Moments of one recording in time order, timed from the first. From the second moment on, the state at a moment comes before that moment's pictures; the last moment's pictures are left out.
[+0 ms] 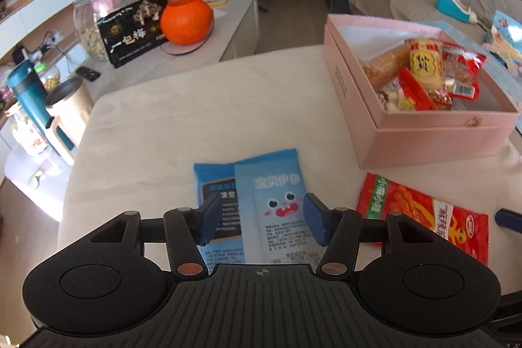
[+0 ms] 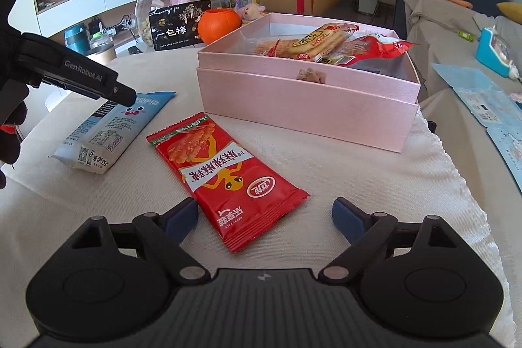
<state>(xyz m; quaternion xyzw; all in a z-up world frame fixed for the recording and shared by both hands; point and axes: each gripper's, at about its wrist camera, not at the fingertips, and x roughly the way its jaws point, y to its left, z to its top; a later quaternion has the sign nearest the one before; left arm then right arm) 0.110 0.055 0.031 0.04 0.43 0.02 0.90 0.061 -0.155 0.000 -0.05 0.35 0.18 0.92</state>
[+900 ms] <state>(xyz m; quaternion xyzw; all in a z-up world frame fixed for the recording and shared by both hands) 0.124 0.101 0.025 0.02 0.43 0.06 0.90 0.060 -0.151 -0.001 -0.06 0.35 0.18 0.92</state>
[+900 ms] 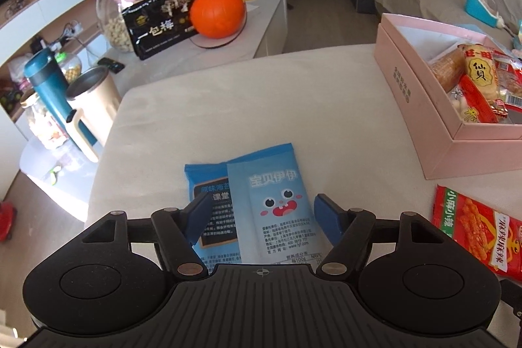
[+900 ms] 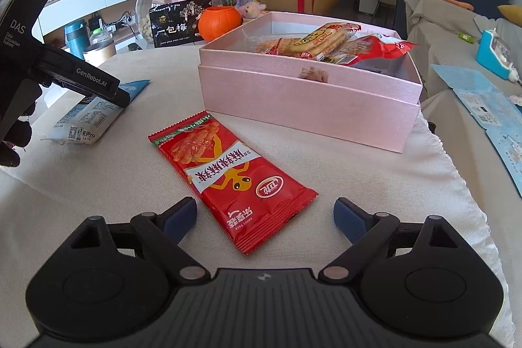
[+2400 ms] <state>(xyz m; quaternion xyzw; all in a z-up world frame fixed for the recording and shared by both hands) 0.087 0.071 0.039 0.03 0.39 -0.07 0.92 0.061 -0.152 -0.002 -0.05 0.36 0.19 0.91</state>
